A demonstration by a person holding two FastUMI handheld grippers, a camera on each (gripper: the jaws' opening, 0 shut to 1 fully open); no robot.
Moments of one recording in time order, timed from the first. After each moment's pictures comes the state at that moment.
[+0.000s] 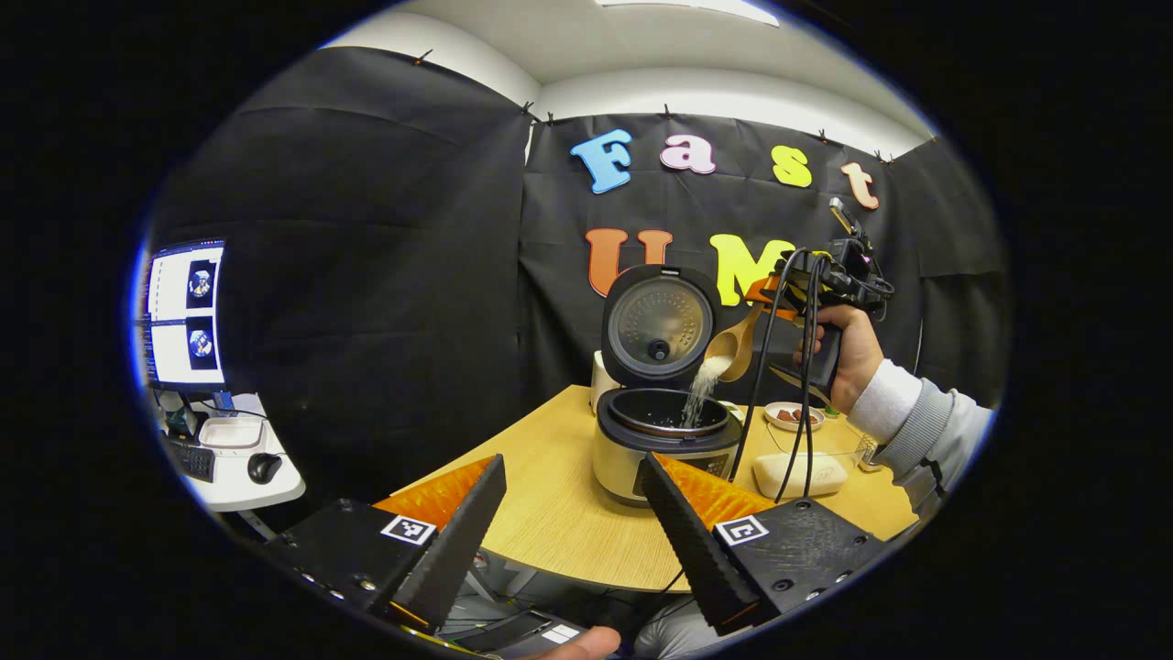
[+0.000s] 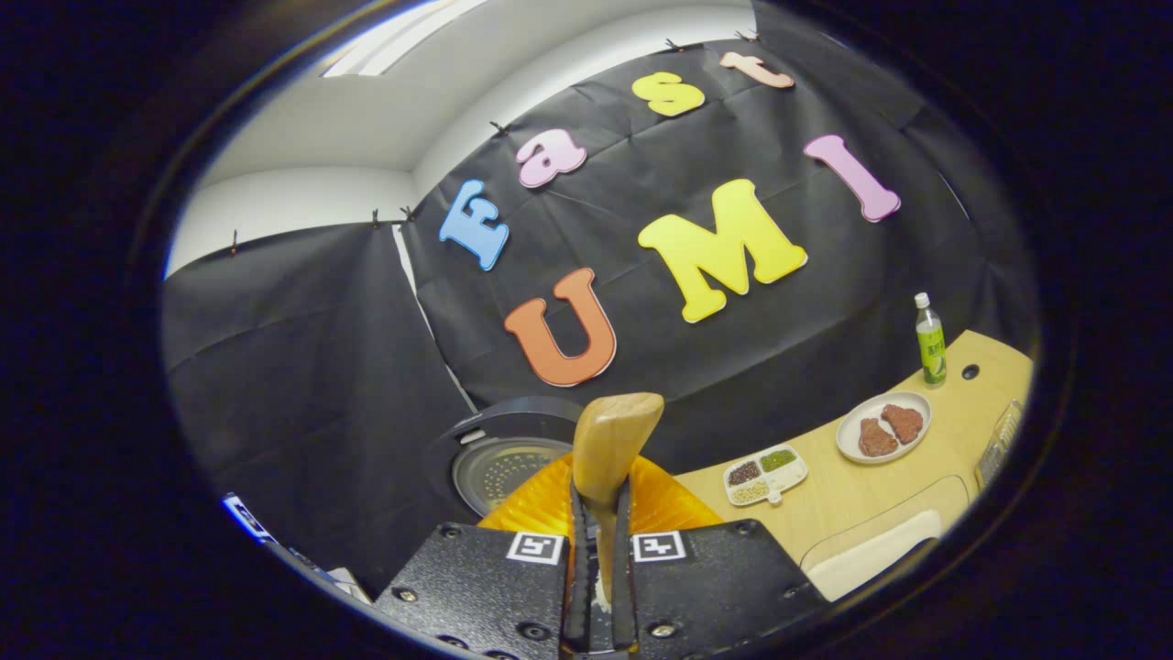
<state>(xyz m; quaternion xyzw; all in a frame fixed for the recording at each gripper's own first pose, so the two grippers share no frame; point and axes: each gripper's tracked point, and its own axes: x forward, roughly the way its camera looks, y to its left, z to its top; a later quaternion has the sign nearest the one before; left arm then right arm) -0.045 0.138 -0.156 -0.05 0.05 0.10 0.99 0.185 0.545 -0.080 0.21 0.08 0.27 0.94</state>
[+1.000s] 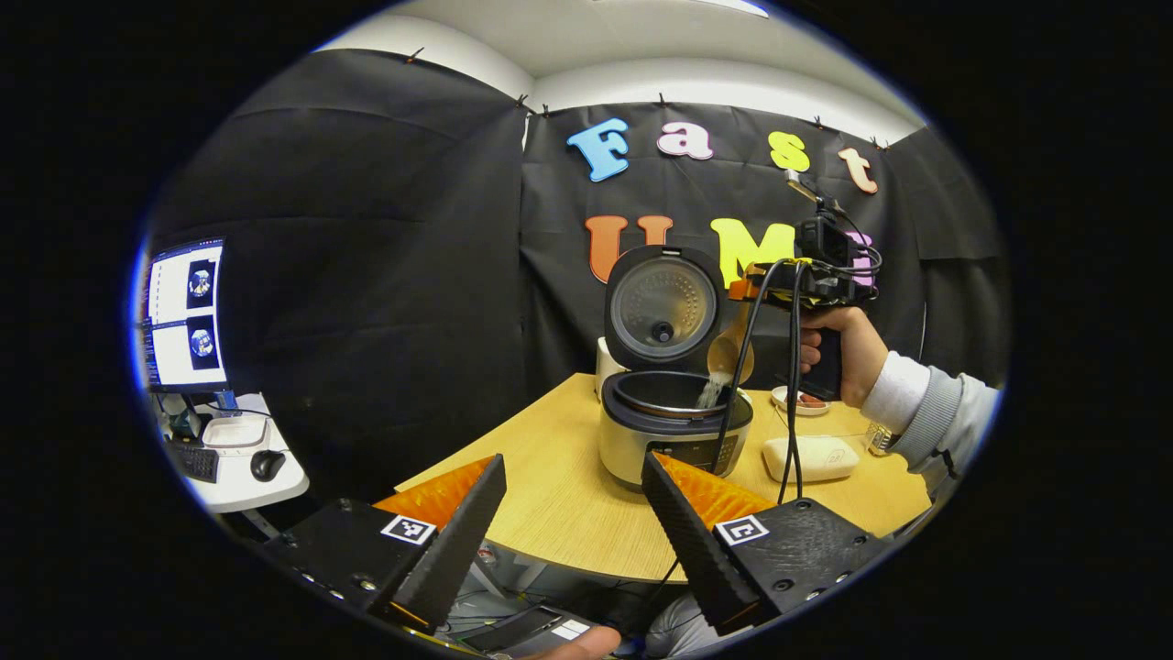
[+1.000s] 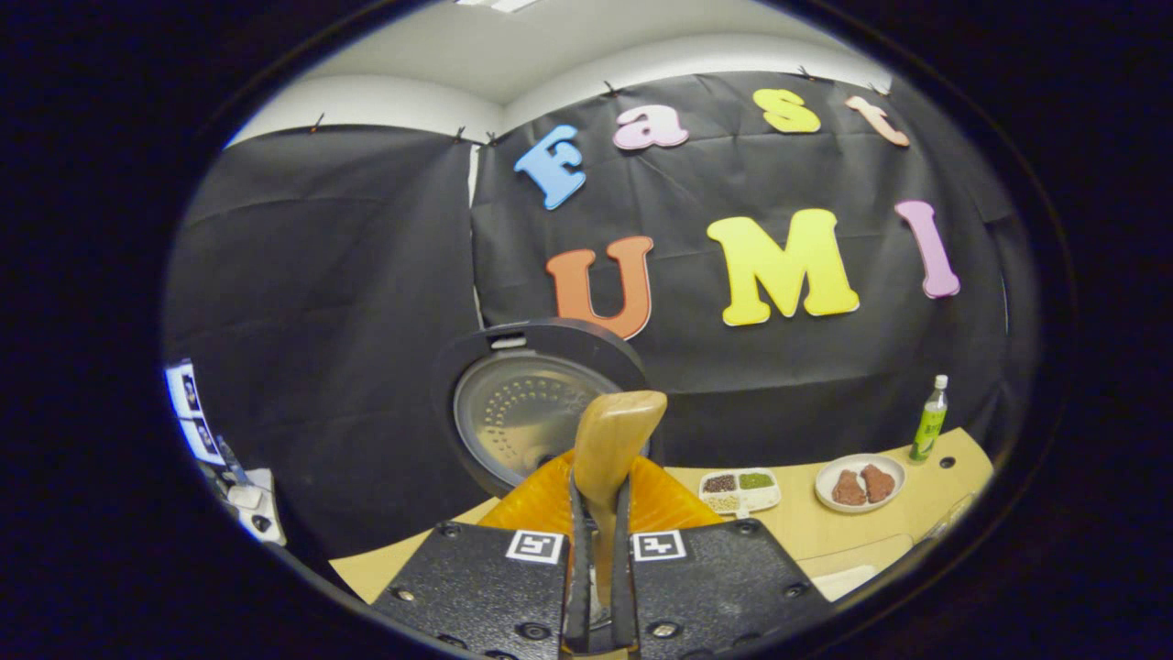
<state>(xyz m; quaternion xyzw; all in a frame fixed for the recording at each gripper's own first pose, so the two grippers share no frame) -0.045 0.142 -0.174 -0.04 0.07 0.11 0.99 0.162 0.578 -0.124 0.01 0.07 0.32 0.94</state>
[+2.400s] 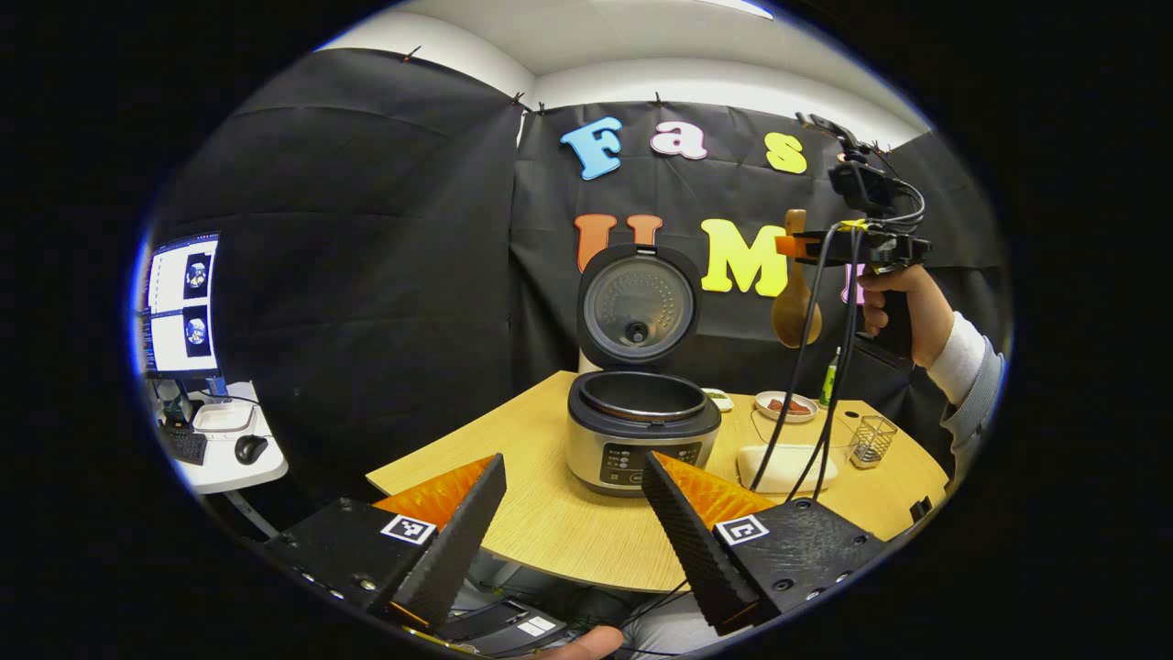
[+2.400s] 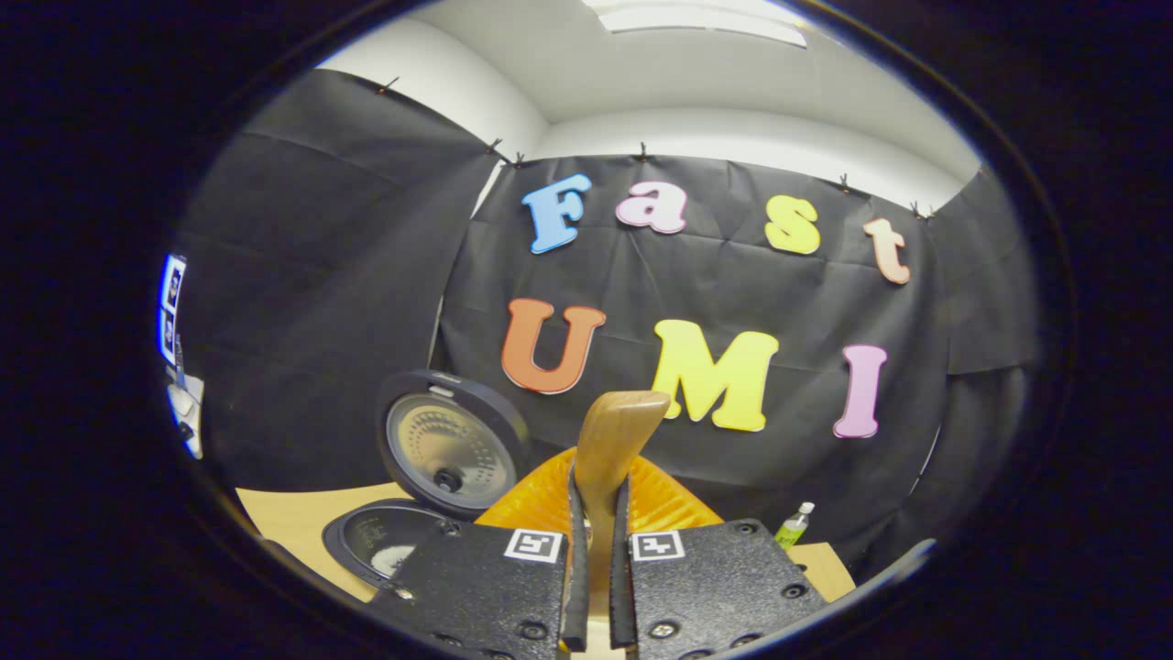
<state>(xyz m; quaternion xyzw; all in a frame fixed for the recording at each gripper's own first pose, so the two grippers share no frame) -0.039 0.121 -0.169 -0.05 0.06 0.09 0.99 0.167 0.435 -0.012 -0.10 -0.05 0.22 0.97</state>
